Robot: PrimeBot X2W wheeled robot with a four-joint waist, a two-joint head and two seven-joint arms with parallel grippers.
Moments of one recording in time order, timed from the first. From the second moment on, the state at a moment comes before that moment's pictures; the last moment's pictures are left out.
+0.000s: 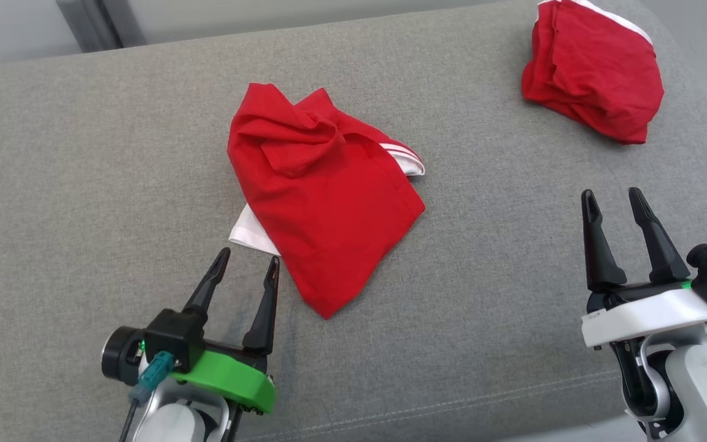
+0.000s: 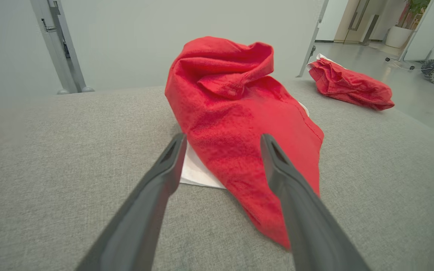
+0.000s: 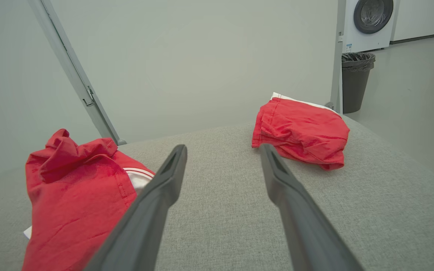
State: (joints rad) left arm -0.10 0.10 -0.39 0.09 -0.32 0.00 -0.25; right arm -0.03 -0.26 0.25 -0.04 0.46 -0.11 -0.25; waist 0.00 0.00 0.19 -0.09
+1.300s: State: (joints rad) left arm -0.53 0.07 -0.48 0.37 -0.15 -0.01 -0.20; right arm -0.14 -0.23 0.29 -0.01 0.44 -0.08 -0.25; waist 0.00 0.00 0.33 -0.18
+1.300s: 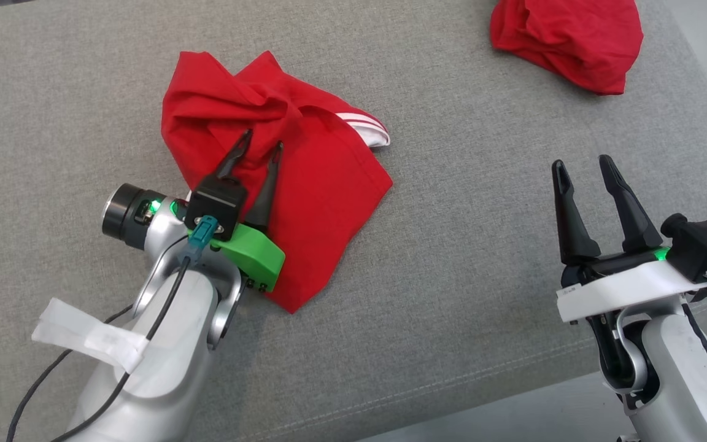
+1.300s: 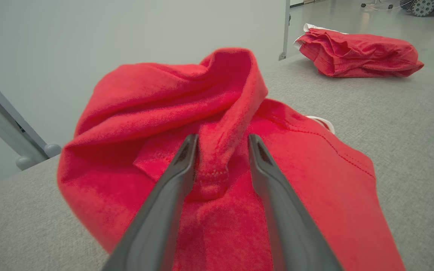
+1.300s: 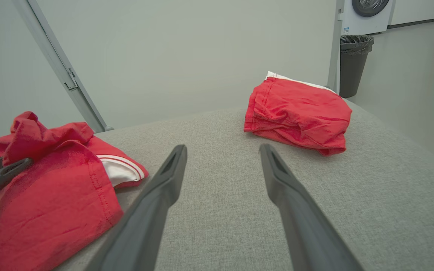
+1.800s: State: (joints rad) left arm -0.68 0.03 -0.48 0.38 -0.32 -0.10 -0.15; right arm -0.16 -0.22 0.28 0.02 0.44 -0.07 -0.25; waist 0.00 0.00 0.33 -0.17
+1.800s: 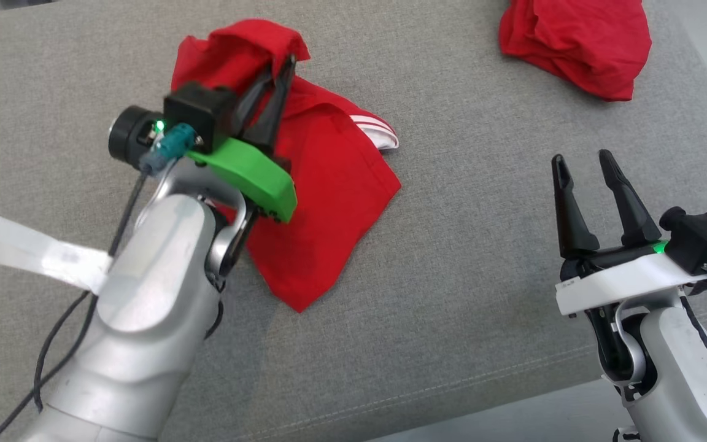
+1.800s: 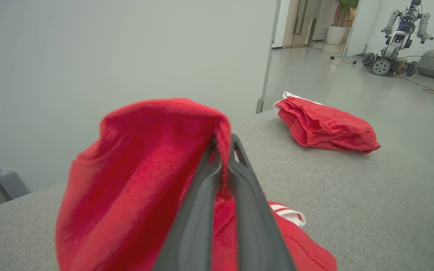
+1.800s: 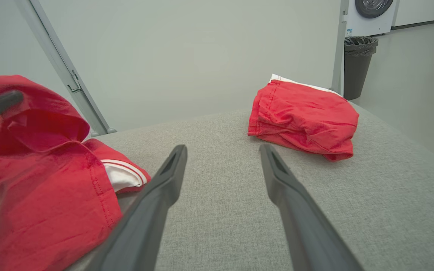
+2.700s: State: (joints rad) left arm -1.30 0.09 -0.04 0.23 -0.55 0.09 -0.08; right arm -0.25 -0.18 0.34 0.10 0.42 -0.02 -0.25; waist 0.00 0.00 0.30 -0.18
